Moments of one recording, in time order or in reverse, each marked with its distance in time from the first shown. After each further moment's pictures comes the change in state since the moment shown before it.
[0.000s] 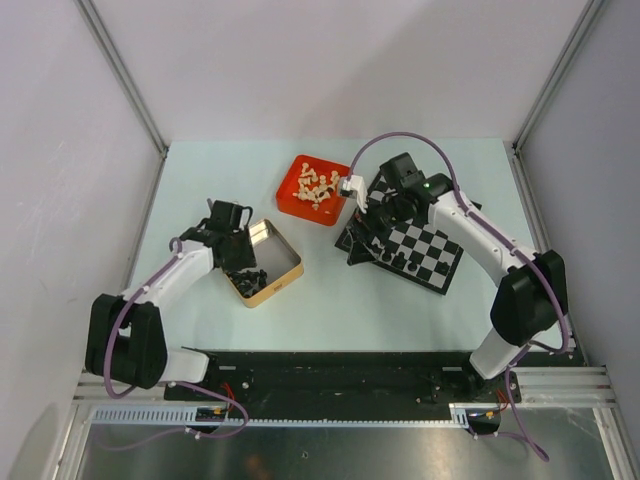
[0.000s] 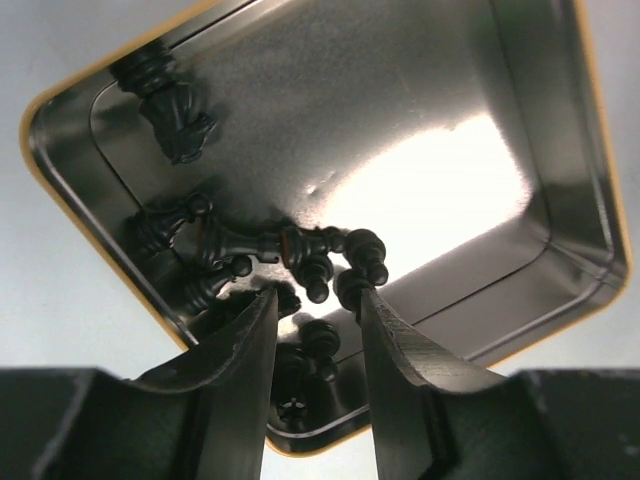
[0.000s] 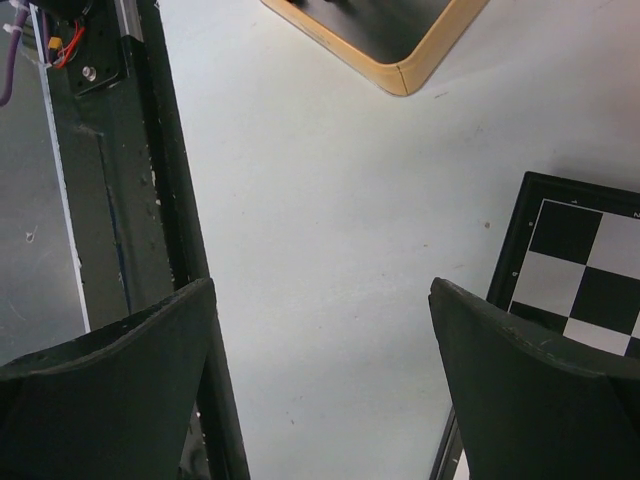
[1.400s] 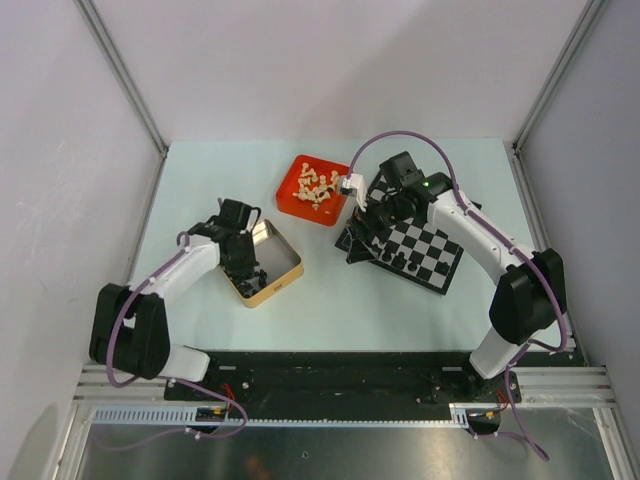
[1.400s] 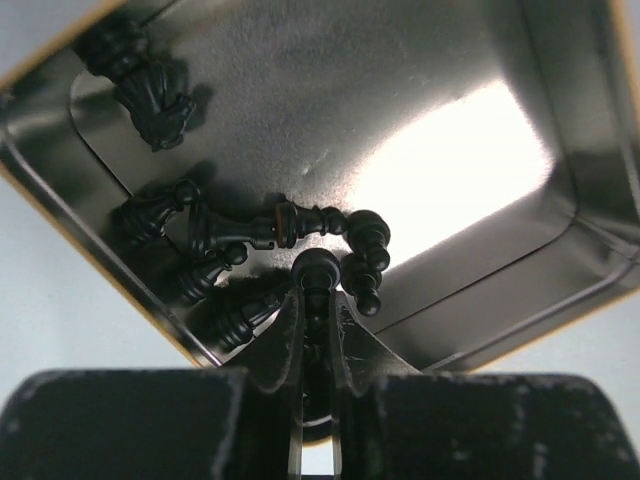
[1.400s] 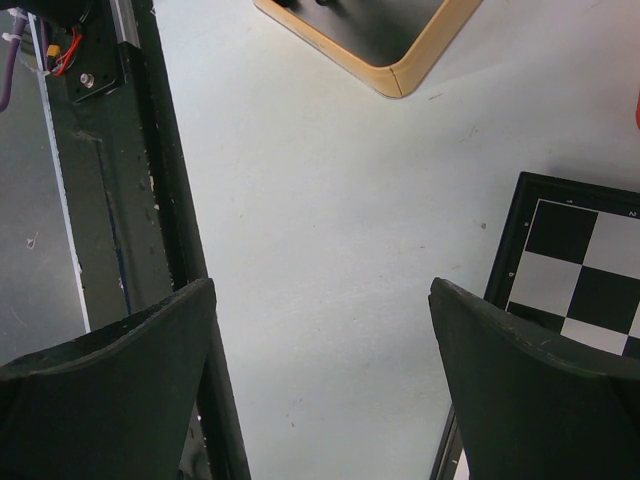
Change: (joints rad) left arm -0.043 0.079 0.032 -0.066 -0.031 0.040; right arm 0.003 0.014 0.013 0.005 0.003 0.018
